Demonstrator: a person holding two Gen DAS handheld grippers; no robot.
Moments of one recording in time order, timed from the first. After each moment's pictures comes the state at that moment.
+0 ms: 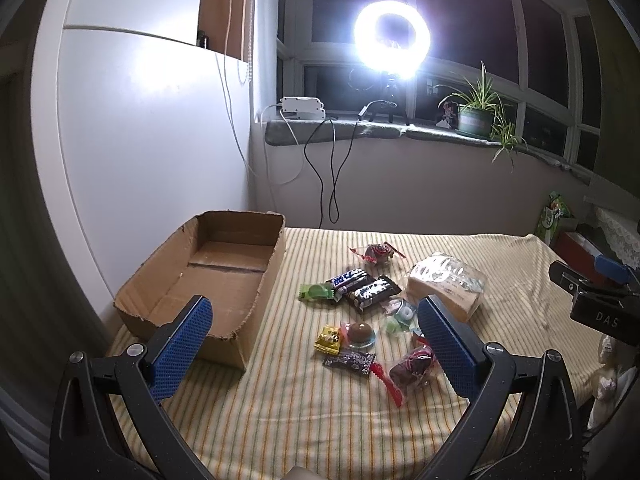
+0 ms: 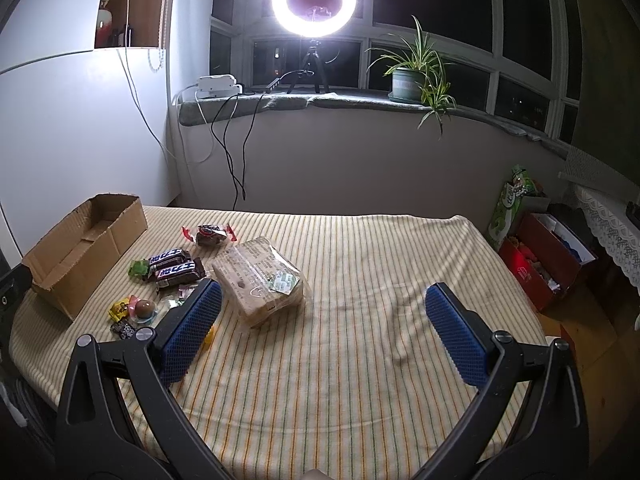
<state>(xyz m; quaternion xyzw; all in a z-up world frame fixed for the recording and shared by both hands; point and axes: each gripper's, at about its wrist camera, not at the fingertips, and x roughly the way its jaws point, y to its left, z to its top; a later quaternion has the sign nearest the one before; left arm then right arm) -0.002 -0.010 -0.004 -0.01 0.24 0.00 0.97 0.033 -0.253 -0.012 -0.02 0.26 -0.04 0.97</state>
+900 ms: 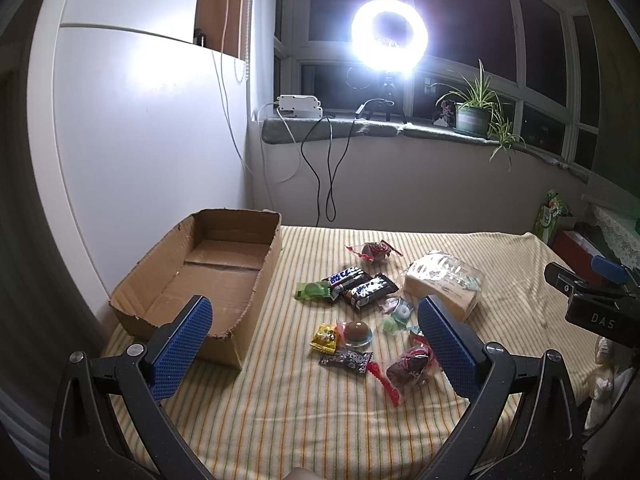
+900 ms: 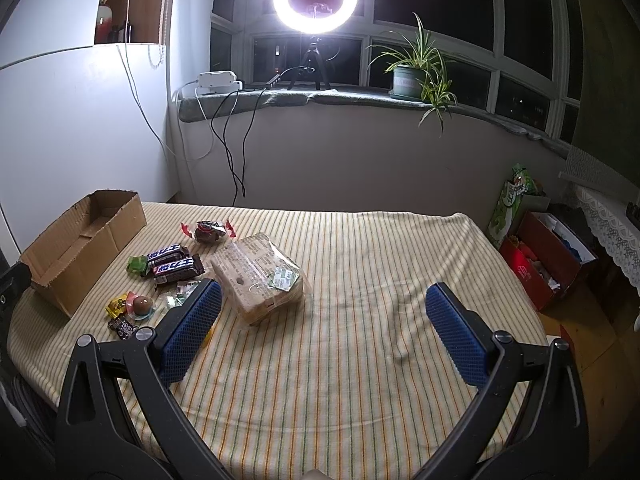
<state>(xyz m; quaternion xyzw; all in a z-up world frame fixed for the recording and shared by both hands) -0.004 -0.013 -0.004 -0.01 0.24 0.00 0.97 0.032 -0.254 -0.016 -0.02 0.26 -0.04 0.96</state>
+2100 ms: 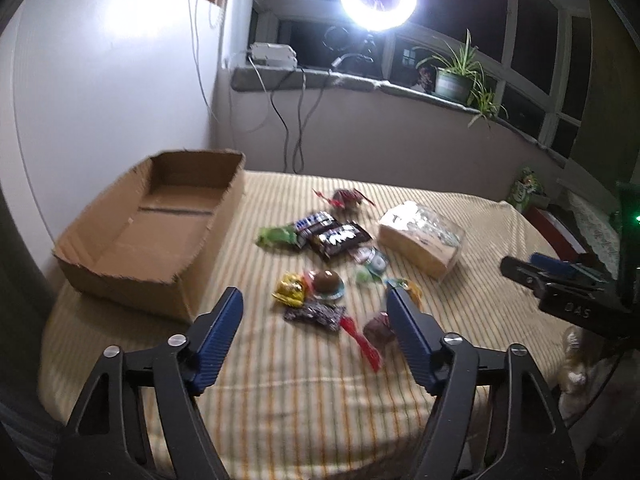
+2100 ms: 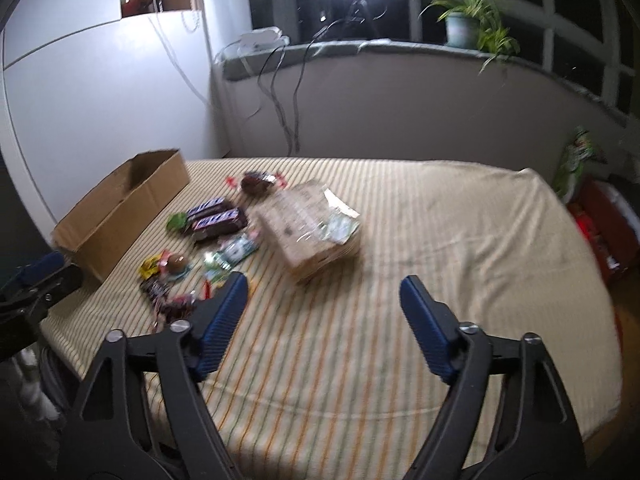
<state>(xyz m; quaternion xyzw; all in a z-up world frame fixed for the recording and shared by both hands) 0.012 -0.012 -0.047 -0.05 0.32 -0.08 0.94 0.060 -0.252 -0.060 0.01 0.34 0.08 0.94</state>
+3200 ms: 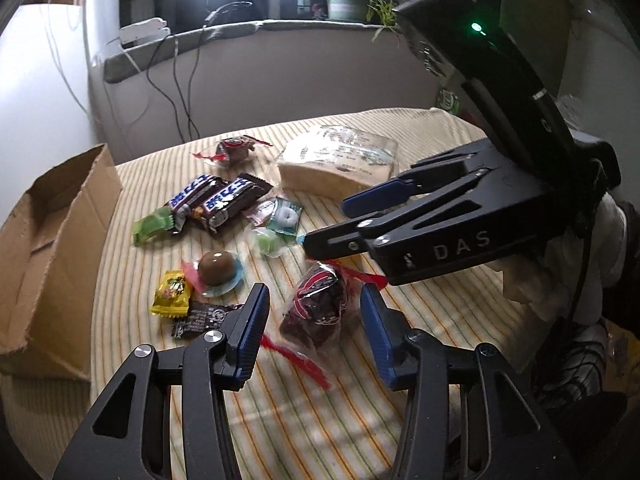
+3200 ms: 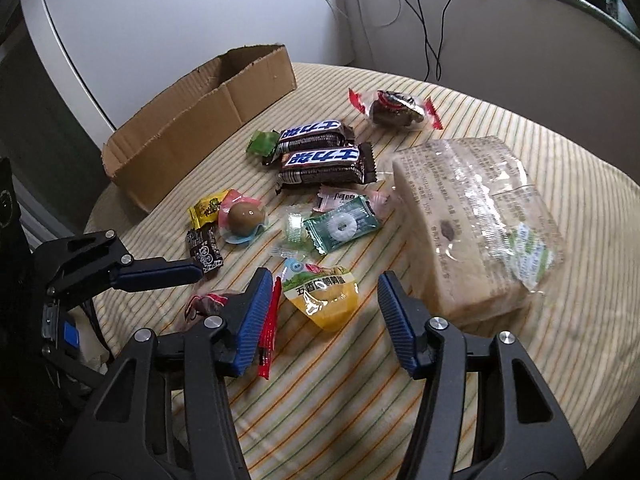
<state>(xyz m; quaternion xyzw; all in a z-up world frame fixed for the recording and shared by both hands) 0.054 -0.074 -0.092 0.08 0.37 -0.24 0.89 0.152 -0.186 -0.111 -0.06 0.46 0.31 0.83</state>
